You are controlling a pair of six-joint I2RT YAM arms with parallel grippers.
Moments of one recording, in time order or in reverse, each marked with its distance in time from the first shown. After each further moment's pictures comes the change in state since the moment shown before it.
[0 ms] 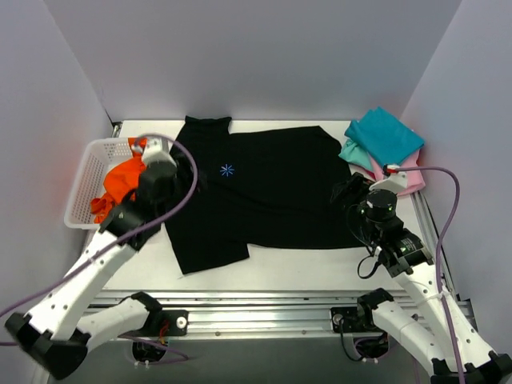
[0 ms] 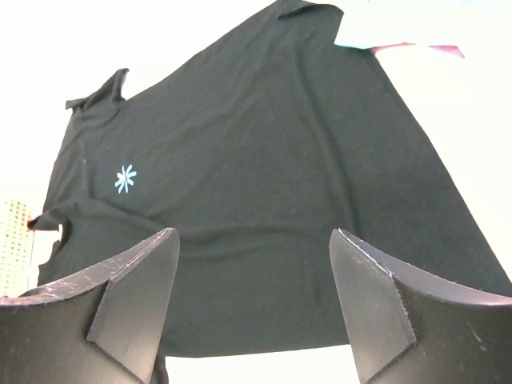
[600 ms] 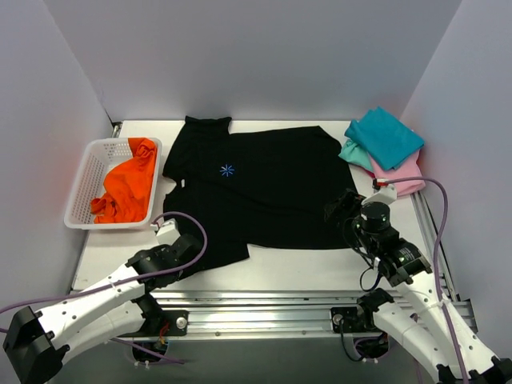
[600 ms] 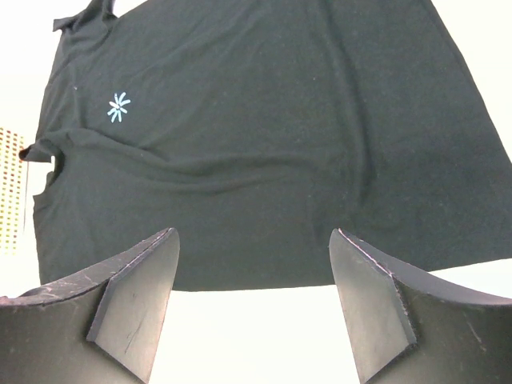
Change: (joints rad) left arm -0.314 -0.291 -0.697 -0.271 -0.081 -0.443; right arm 0.059 -0.063 -0.069 -0.114 -0.086 0.048
